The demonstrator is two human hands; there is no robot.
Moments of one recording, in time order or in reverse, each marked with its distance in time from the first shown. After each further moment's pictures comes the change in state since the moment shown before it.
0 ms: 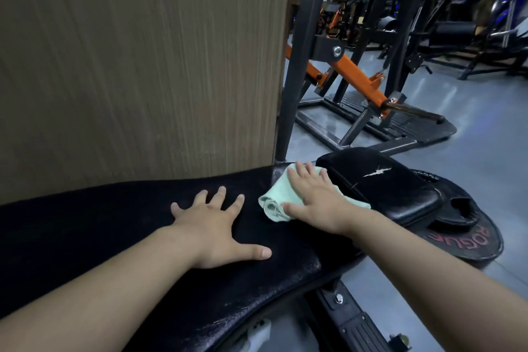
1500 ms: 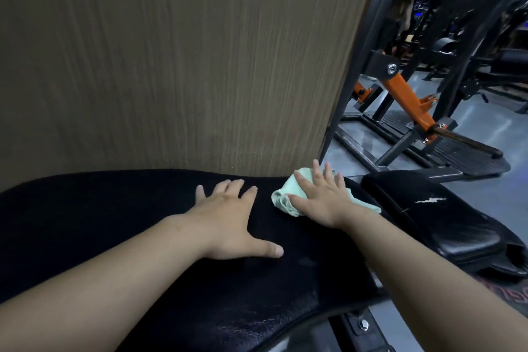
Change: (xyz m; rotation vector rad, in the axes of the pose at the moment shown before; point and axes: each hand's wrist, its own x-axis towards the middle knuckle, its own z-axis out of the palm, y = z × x) left_hand -0.022 -0.053 -0.004 -0.154 0.138 0.034; right_hand 0.061 -0.058 0.011 -0.128 -0.078 0.087
